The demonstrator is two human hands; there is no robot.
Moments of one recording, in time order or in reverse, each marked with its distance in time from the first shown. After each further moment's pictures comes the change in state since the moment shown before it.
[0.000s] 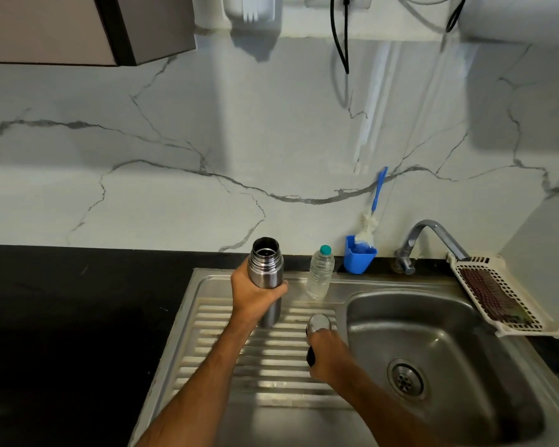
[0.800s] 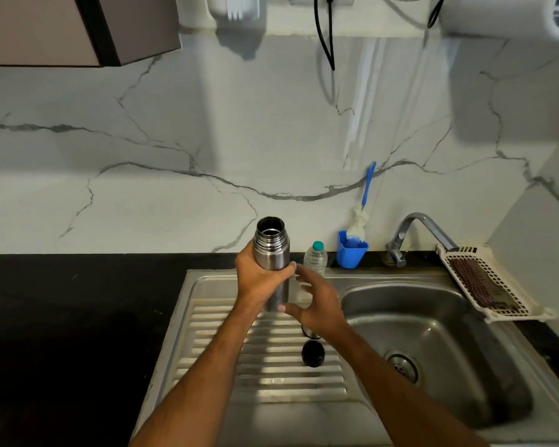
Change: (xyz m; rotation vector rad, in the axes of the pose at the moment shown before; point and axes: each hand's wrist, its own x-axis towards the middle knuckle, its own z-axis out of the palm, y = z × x) left_hand 0.014 0.022 0.019 0.001 -0.029 0.056; right_hand 0.023 -0.017 -0.048 0.693 0.446 -0.228
